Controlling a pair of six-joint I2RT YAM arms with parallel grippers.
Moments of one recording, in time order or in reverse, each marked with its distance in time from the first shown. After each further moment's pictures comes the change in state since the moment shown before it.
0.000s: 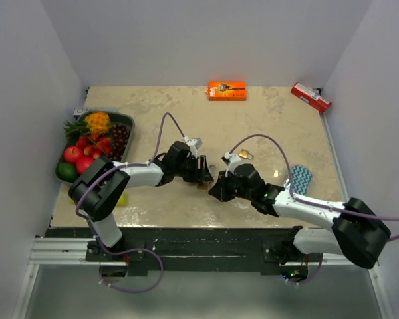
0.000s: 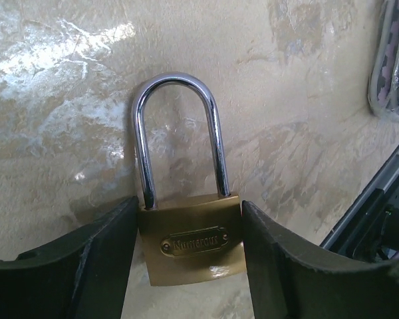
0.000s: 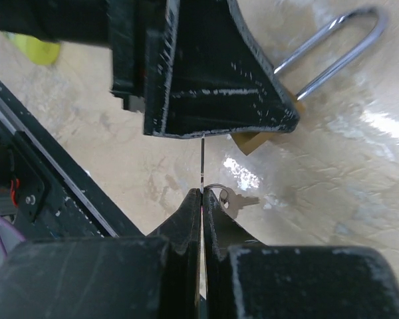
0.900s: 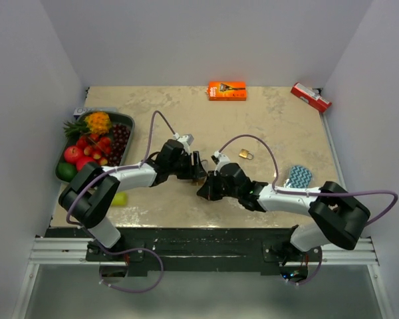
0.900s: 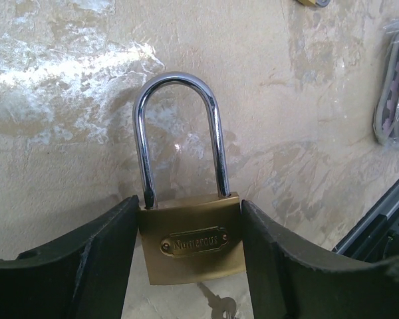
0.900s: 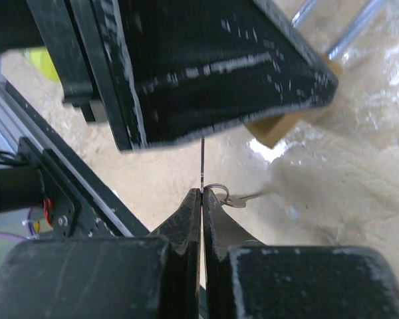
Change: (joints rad) left arm 0.040 -0.095 -0.037 -0.039 -0.084 -0.026; right arm 0.083 0.248 0.073 0.126 0.010 0.181
